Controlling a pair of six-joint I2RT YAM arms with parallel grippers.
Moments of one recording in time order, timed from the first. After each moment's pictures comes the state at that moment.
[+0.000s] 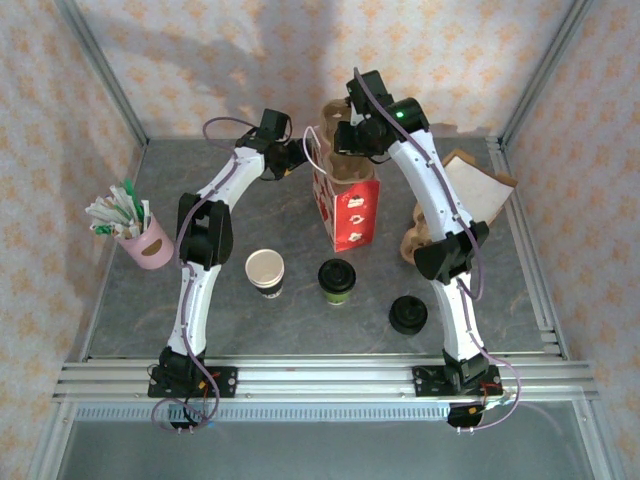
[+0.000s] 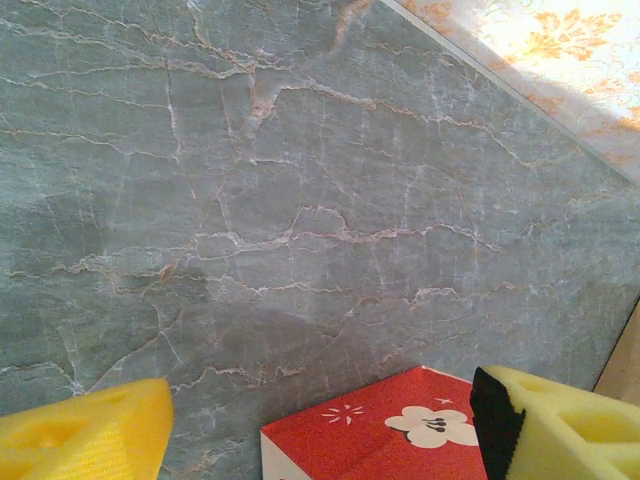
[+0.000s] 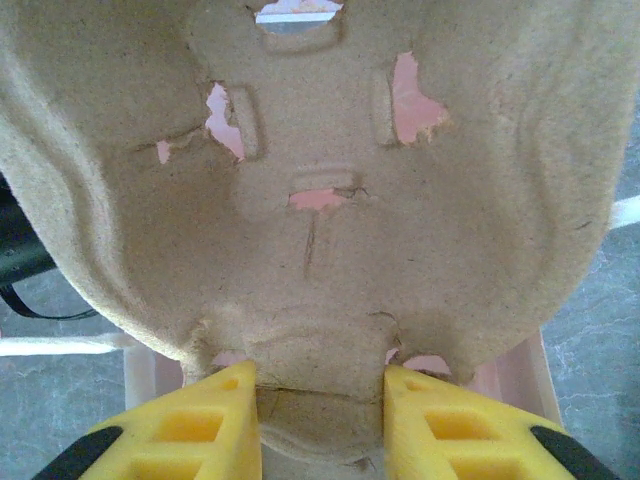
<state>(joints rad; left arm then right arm) -0.24 2.42 2.21 -0.66 0.22 -0.76 0.49 2.23 2.70 -1.36 -0.03 0.39</state>
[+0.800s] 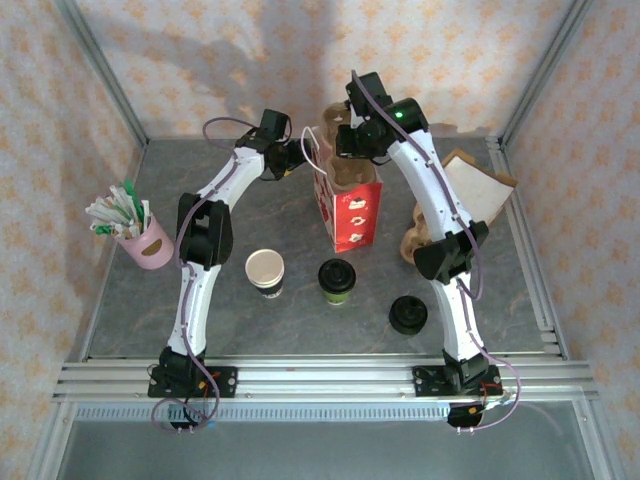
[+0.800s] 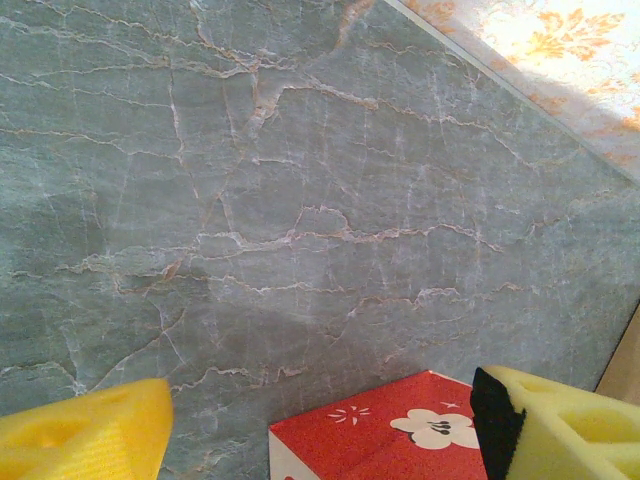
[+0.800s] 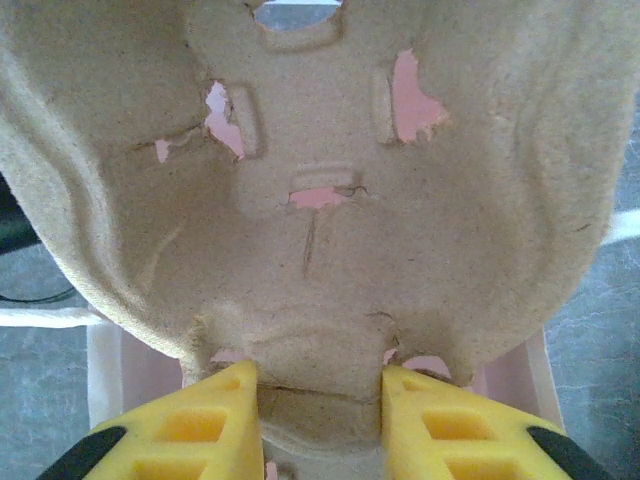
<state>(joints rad) -0.24 2.42 2.21 -0.66 0.22 -0.76 0.49 2.24 2.70 -1.40 -0.01 0.35</state>
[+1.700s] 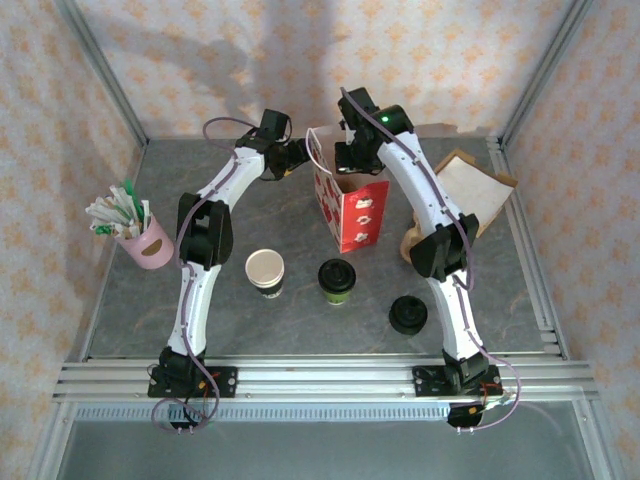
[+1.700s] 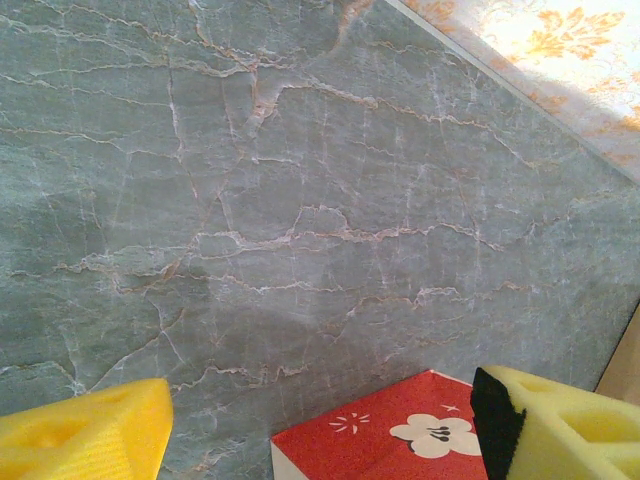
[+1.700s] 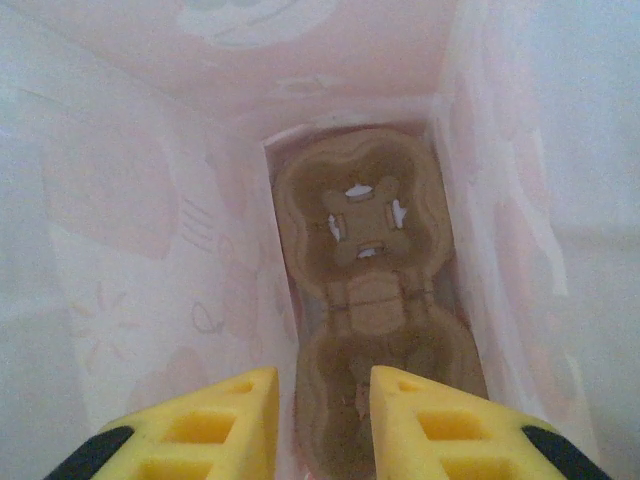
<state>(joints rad) -0.24 2.42 2.21 -0.66 0.22 -0.76 0.49 2.28 2.61 -1.43 -0.03 0.32</state>
